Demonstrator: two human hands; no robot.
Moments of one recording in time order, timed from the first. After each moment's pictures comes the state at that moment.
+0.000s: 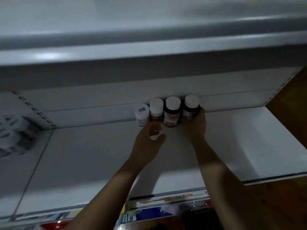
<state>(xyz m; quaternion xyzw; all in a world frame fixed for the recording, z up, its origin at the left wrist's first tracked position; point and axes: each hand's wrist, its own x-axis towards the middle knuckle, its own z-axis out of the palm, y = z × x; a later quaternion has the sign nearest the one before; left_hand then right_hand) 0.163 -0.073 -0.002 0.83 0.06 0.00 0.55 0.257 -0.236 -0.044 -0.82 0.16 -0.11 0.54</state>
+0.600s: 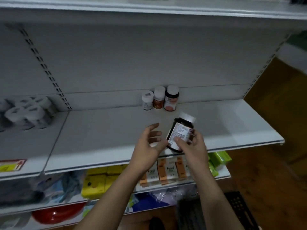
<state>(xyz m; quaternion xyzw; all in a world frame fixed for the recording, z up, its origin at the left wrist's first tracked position) 0.017 -0.054 0.017 0.76 0.03 -0.03 0.65 0.029 -0.204 -0.009 -0.69 0.12 -0.03 0.71</state>
